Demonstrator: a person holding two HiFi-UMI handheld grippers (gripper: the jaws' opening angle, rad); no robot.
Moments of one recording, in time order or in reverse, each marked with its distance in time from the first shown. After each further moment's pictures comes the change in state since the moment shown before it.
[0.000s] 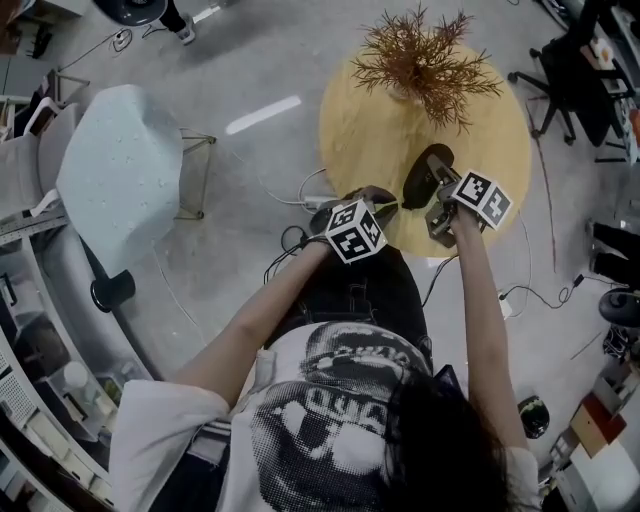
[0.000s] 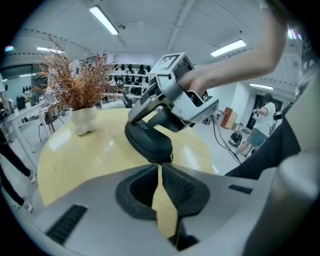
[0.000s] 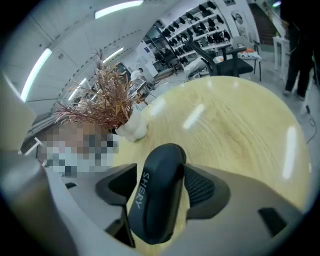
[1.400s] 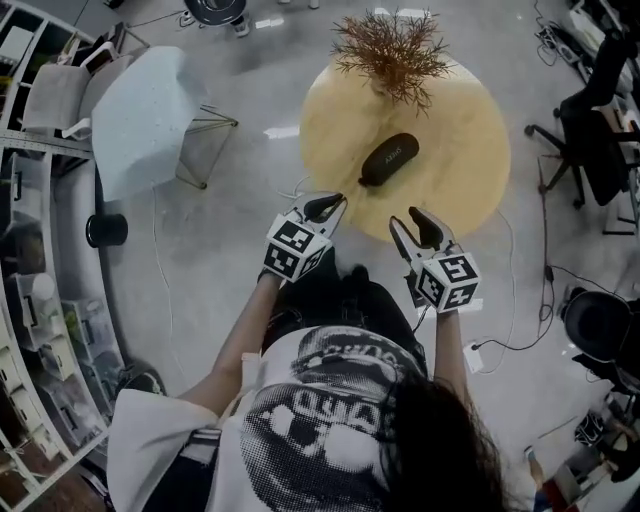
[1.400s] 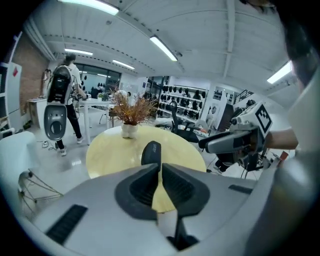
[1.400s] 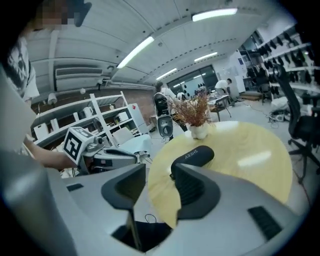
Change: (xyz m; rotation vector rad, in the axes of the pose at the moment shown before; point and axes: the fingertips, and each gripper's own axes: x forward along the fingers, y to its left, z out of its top) left arm -0.064 -0.069 0.050 -0.489 -0.238 0.544; right arm -0.181 0.001 -0.072 -0.816 0.000 0.586
